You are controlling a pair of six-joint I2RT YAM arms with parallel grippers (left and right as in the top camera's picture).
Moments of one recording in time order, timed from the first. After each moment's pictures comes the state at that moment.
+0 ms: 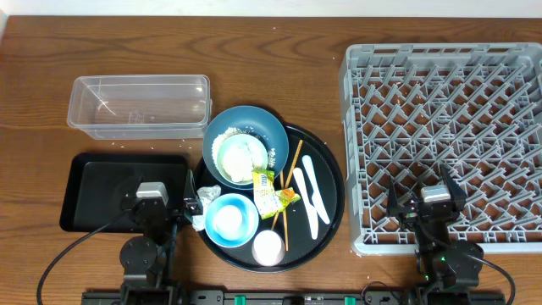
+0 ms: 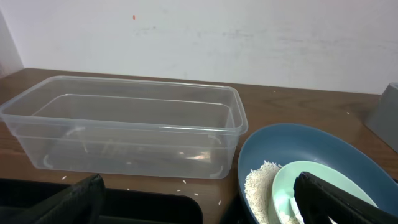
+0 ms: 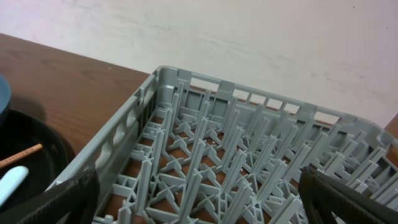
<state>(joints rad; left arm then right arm) -0.02 0.01 0.02 -0.11 -0.02 -0.10 -0.01 0.01 0.01 -0.06 -0.12 -0.22</state>
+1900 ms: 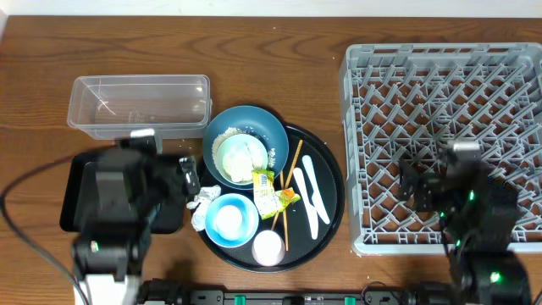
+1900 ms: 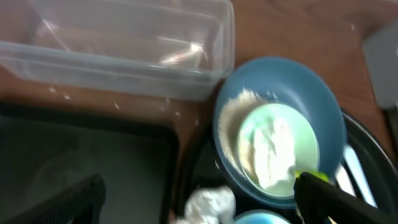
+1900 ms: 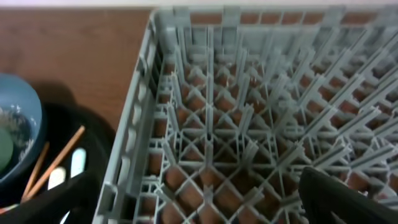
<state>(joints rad) -0.02 0.84 0.86 -0.81 0.08 -0.20 -0.01 0.67 0.71 -0.62 -0.09 0.01</state>
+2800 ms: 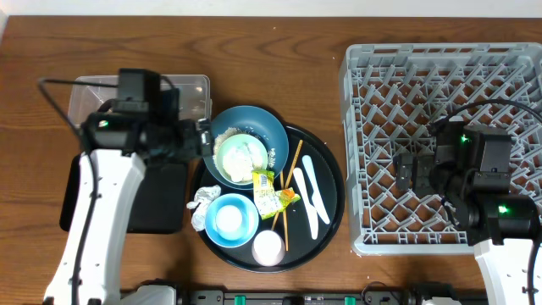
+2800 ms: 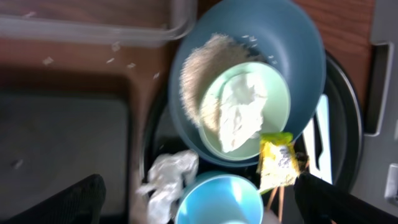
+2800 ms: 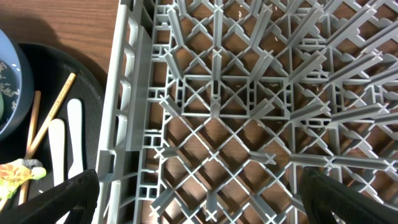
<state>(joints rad) -0.08 1.40 1.30 -1.11 0.22 -0.18 -0.01 0.99 0.94 -0.86 -0.10 0.00</state>
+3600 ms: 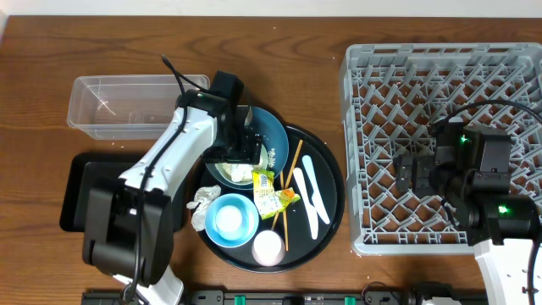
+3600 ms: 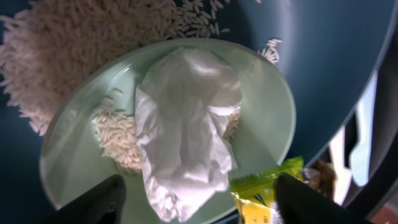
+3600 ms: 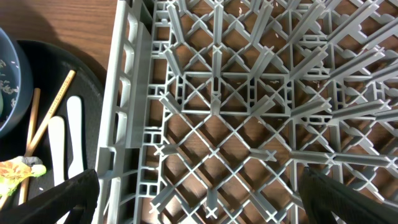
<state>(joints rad) -0.31 1.81 1.30 -0.99 0.24 -0.20 -0.01 0.99 0.94 -0.87 -0.10 0.00</state>
